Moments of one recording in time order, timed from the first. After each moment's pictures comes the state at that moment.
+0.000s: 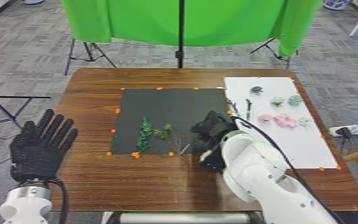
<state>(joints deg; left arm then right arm) 131.6 -63.4 -99.7 -128.3 8.7 16.5 18.1 -84.4 -64.2 55.8 -118.6 -106.8 -7.5 55.5</state>
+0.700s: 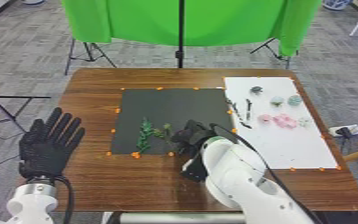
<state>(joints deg) 129.9 -63.0 -98.0 -127.7 9.0 16.3 16.6 -83.5 -69.9 51.6 -116.2 -107.6 -11.4 55.5</state>
